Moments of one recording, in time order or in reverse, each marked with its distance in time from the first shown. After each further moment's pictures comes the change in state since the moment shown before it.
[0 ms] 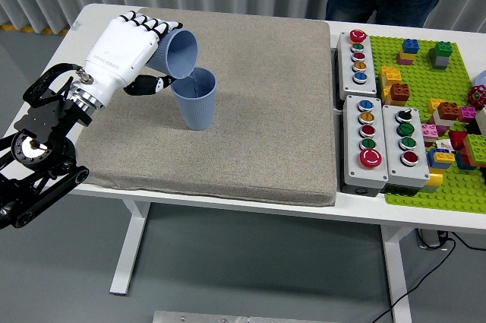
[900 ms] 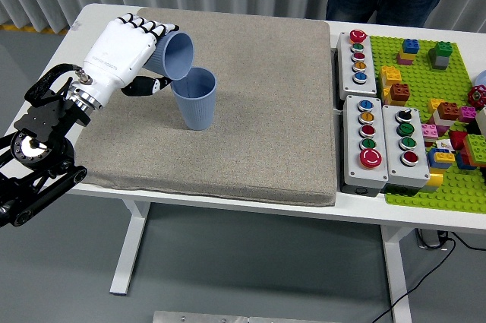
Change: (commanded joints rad) left arm -0.015 0.005 0.023 0.024 0.000 -0.002 0.012; right arm 0.000 0.000 0.001 0.000 0.000 -0.001 0.001
